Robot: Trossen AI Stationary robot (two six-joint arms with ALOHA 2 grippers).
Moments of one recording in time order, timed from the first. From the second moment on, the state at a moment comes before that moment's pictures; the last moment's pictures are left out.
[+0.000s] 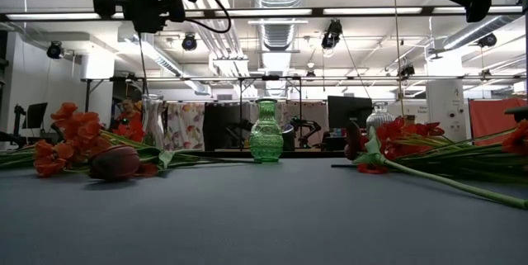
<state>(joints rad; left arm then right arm) 0.52 1.49 1.50 -1.55 -1.30 1.41 0.52 0.22 0.39 -0.03 0.92 0.11</state>
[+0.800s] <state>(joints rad) 0.52 1.49 1.50 -1.50 -1.27 1.41 0.52 0.22 0.39 -0.03 0.91 0.09</state>
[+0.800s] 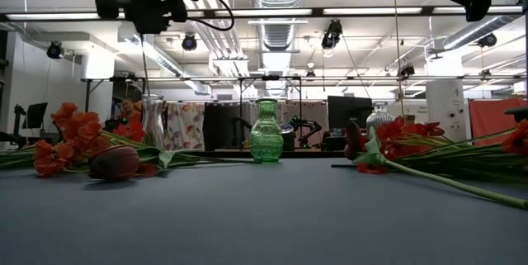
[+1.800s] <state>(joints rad) 0.49 1.49 1.58 -1.43 -1.32 1.37 0.52 0.22 0.39 -0.03 0.91 0.09</state>
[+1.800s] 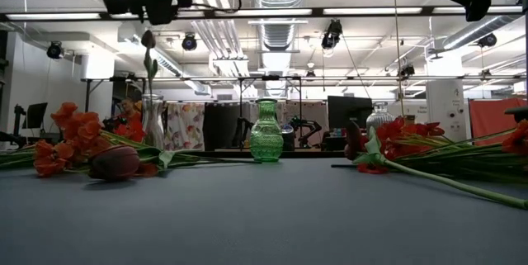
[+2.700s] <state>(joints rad) 0.18 1.45 2.19 -1.28 0.06 0.02 0.52 0.22 0.39 0.00 0.91 0.17</state>
